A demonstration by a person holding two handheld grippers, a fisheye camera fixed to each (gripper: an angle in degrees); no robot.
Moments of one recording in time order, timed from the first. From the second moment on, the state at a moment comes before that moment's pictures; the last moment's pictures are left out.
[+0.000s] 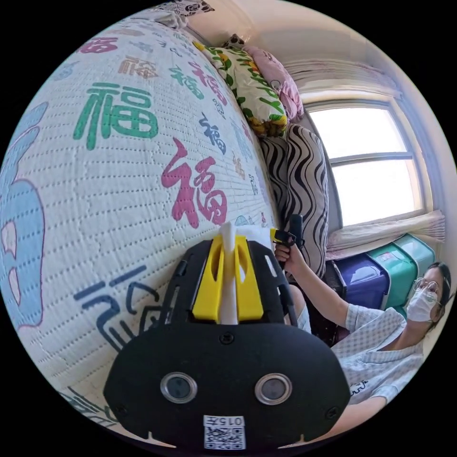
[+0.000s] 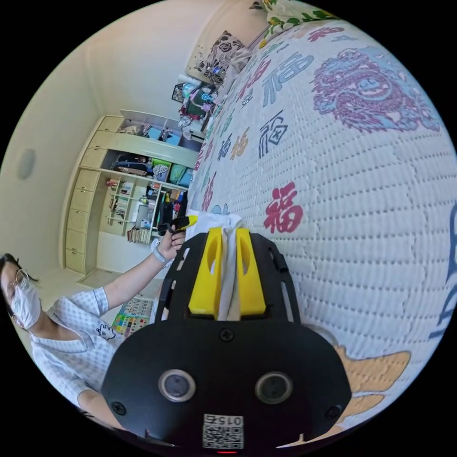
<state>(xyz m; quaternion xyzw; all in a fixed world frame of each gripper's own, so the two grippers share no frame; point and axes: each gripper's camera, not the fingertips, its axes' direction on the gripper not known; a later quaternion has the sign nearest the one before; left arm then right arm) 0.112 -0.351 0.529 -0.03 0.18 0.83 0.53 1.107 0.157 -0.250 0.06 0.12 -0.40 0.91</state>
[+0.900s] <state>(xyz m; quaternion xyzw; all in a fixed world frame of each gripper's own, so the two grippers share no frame) -0.197 -0.315 0.580 0.13 -0.09 0.94 0.30 1.183 0.350 -0.051 -0.12 0.55 -0.55 0.62</state>
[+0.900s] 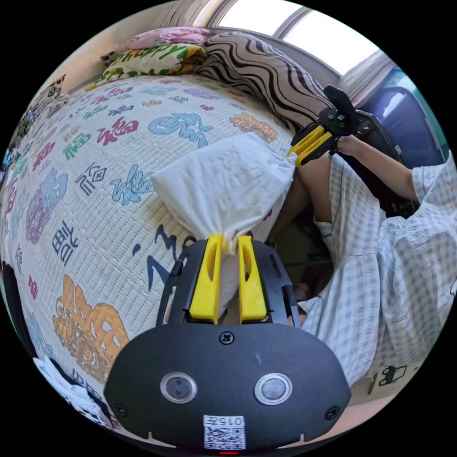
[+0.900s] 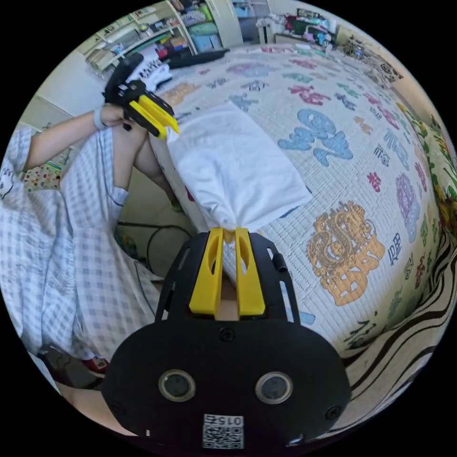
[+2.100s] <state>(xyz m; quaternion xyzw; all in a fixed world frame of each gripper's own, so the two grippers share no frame) -0.165 -0.353 0.420 -0.01 0.12 0.82 0.56 1.233 0.159 -0.077 0.01 0.23 -0.37 0.90</state>
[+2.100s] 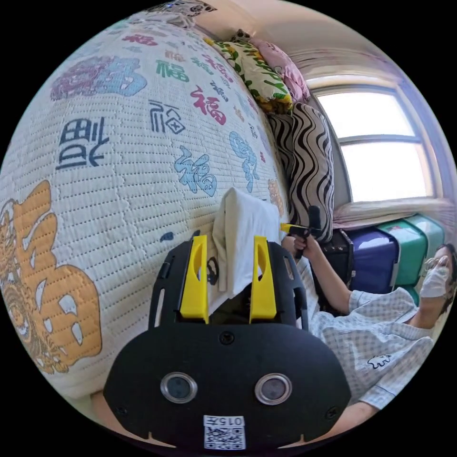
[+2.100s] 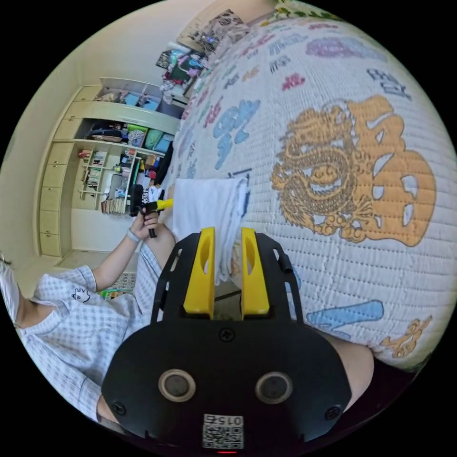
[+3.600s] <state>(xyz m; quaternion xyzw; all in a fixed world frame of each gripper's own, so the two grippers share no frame) -0.434 -0.438 -0.037 0.29 0.19 0.59 0.73 1.054 0.140 0.582 -0.25 0.20 -0.48 0.82</state>
